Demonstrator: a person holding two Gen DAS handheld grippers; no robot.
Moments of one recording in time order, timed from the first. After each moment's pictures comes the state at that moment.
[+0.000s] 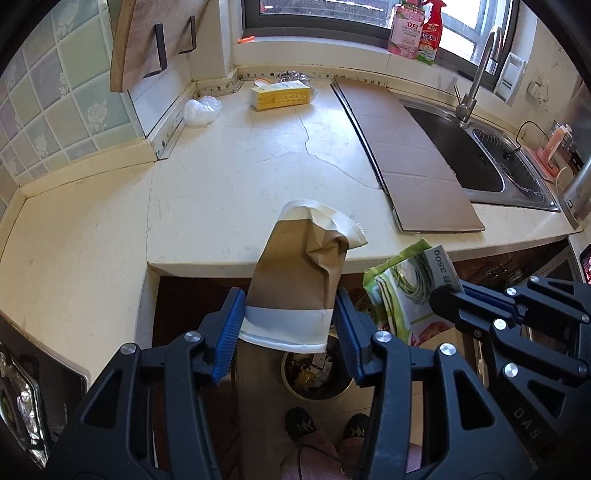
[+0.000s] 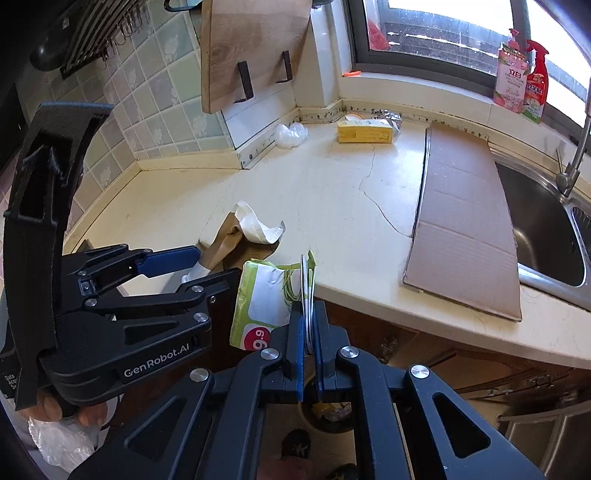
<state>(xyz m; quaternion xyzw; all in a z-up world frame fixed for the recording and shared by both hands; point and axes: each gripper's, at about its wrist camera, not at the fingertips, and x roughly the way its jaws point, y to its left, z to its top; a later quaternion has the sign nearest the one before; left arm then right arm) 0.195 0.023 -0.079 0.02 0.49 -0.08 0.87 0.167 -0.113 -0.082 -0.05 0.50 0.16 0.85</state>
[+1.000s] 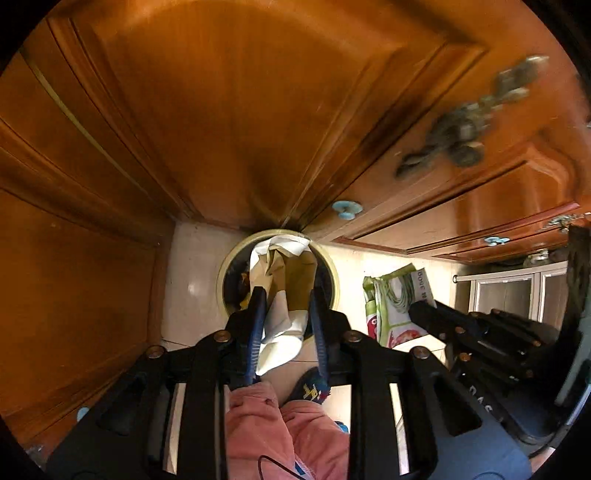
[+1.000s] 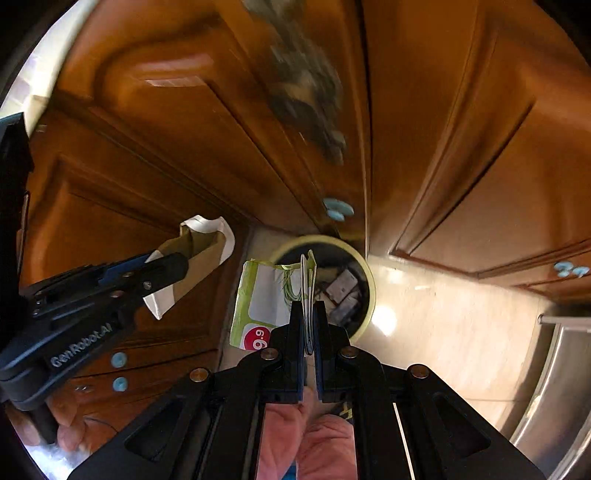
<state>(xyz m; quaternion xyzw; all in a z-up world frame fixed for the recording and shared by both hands) 0.177 -0.033 -0.408 -0.07 0.64 -0.06 0.76 0.137 -0.242 -0.426 0.02 0.68 0.10 0.73</state>
